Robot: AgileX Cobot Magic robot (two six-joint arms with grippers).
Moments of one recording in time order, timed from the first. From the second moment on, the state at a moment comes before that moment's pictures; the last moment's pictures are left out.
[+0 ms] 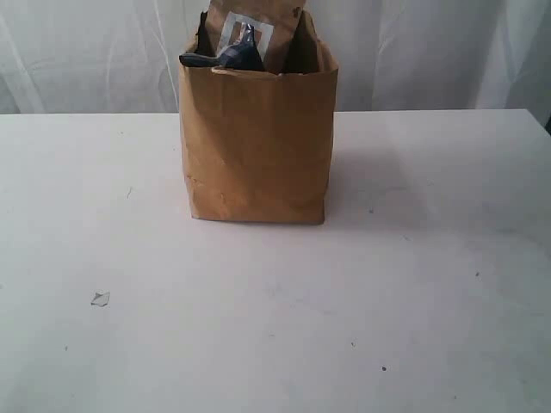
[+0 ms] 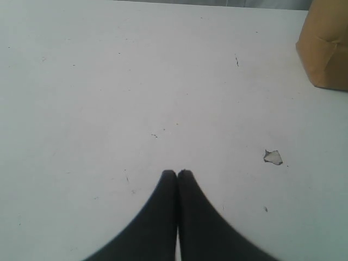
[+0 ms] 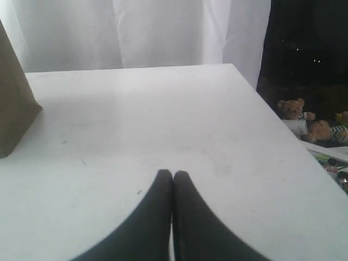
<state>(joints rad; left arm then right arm) -0.07 0.00 0.02 0.12 0.39 -0.21 -0.03 0.12 -0.01 -0.37 0.18 0.43</state>
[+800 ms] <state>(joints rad) -0.07 0.00 0.02 0.12 0.39 -0.21 -0.12 0.01 0.00 -0.11 0.36 0.01</state>
